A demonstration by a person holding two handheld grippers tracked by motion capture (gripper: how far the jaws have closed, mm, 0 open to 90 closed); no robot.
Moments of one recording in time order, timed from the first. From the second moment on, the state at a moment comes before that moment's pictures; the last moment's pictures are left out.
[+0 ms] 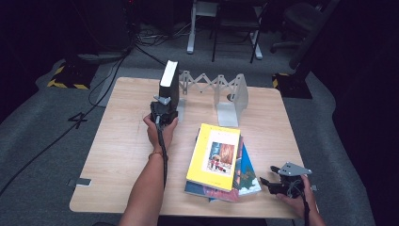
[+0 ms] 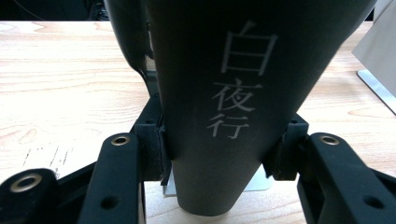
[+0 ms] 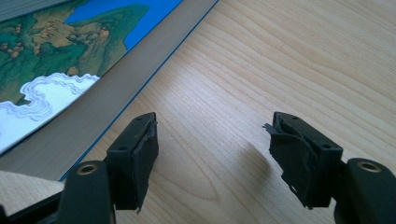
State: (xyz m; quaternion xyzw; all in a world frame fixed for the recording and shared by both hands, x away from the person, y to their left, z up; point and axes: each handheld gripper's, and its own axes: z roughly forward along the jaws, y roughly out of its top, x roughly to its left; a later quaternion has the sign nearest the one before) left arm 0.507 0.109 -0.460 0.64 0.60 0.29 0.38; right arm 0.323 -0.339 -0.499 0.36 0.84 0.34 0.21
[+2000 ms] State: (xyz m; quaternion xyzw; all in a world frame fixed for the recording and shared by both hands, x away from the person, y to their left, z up) left arm 0.426 0.147 -0.450 0.78 0.44 0.23 0.37; right arm 0.322 -0.338 -0.498 0.36 0.84 0.34 0.21
